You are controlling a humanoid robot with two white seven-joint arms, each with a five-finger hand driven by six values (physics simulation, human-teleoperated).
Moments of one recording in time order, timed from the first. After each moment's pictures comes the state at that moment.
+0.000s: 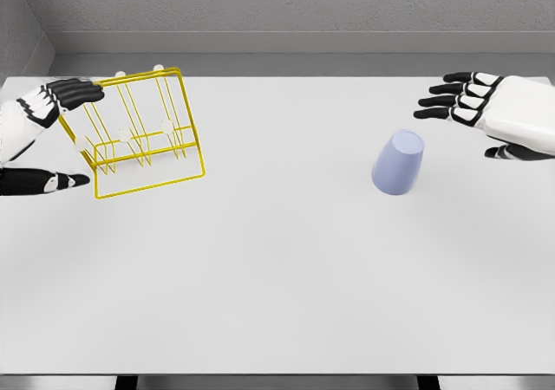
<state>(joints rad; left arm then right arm) 0.03 0.99 -0.07 -1.80 -0.09 -0.61 -0.03 -0.54 -1.26 0.58 -1.77 0.31 -0.61 0.12</state>
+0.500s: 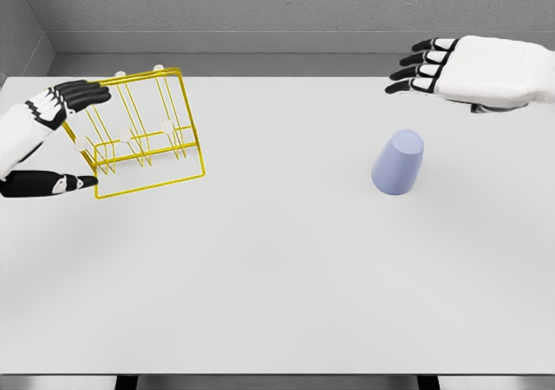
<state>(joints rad) 0.02 0.95 -0.08 -1.80 -0.09 -0.61 -0.03 -0.89 -0.98 0.68 -1.64 0.46 -0.61 0.55</state>
